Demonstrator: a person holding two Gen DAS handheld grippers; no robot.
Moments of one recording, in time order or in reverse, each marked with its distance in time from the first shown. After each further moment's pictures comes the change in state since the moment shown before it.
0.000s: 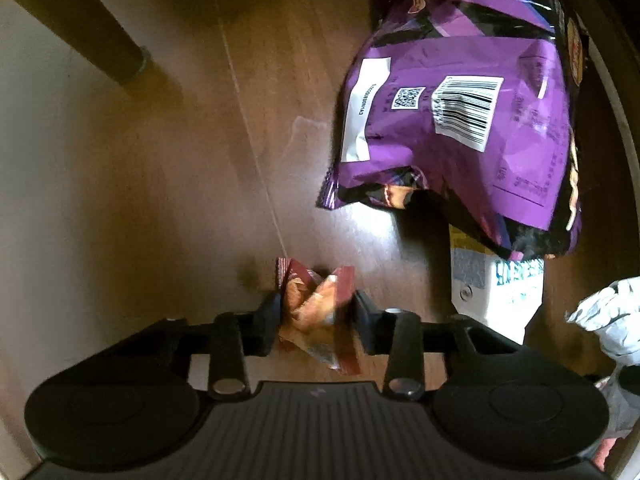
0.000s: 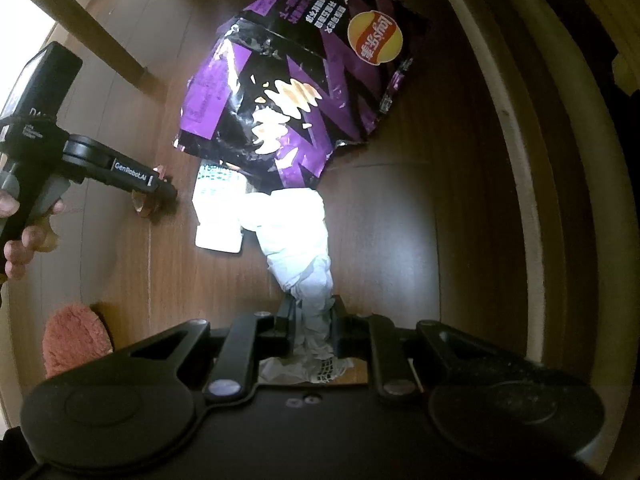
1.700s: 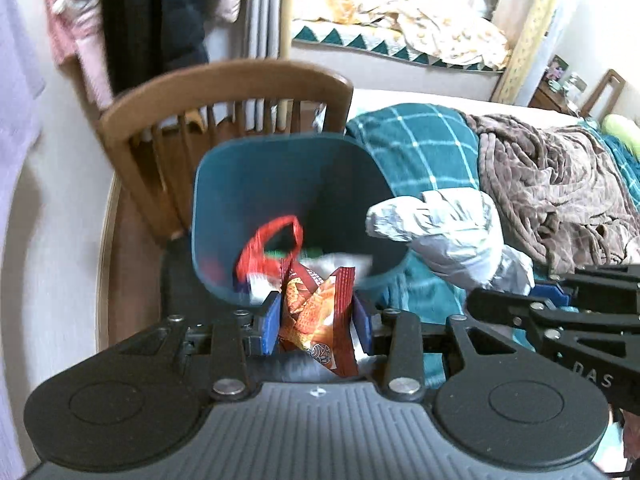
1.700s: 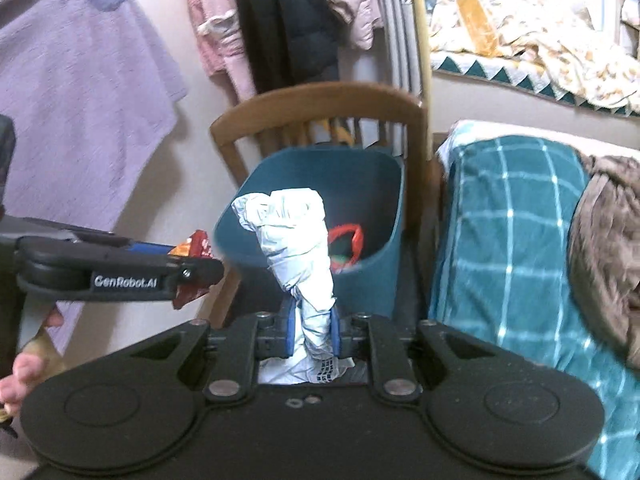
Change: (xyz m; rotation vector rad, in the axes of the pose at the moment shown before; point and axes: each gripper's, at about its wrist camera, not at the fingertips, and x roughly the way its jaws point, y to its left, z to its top) left arm -0.804 -0.044 0.113 -0.040 -0.632 -0.063; right arm -0.676 0.138 0.303 -0.246 -0.506 0.127
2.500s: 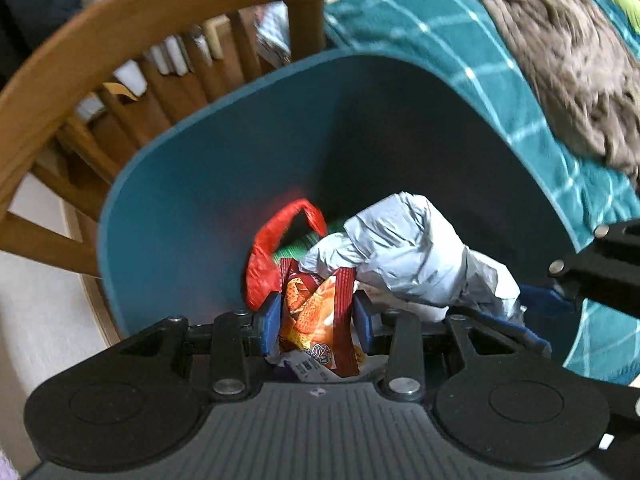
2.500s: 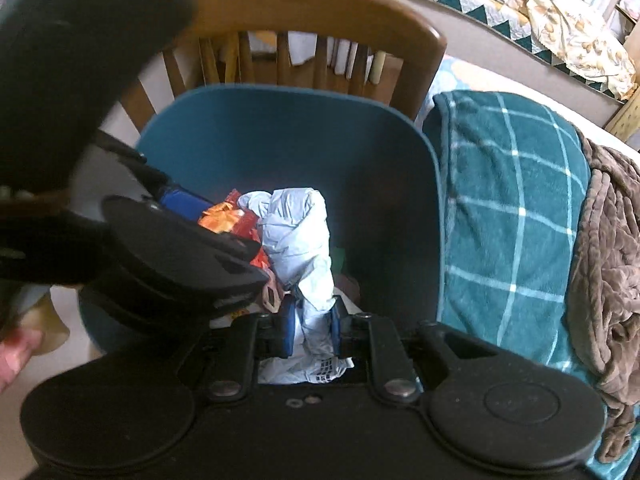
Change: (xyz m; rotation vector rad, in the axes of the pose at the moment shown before) left arm 0.196 0.024 0.070 0.354 0.350 -0.046; right arm 0.193 0.024 0.069 -0.023 0.325 -0.269
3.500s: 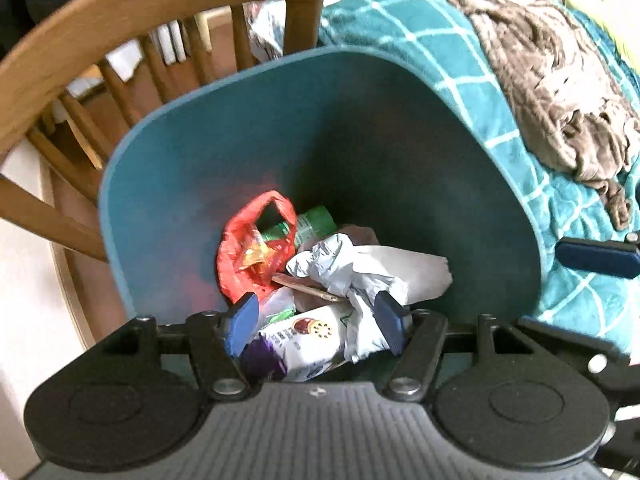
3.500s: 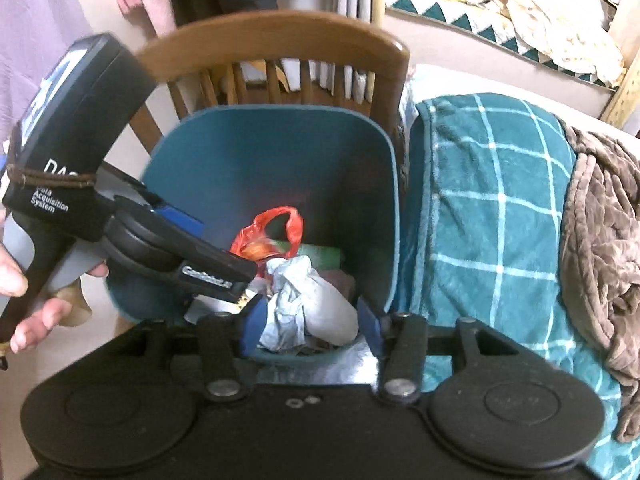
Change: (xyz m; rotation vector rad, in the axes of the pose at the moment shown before) left arm -0.030 0.011 -0.020 -0.072 -0.043 -0.090; right arm -0.049 -0.023 -0.032 0.078 -0.102 0.069
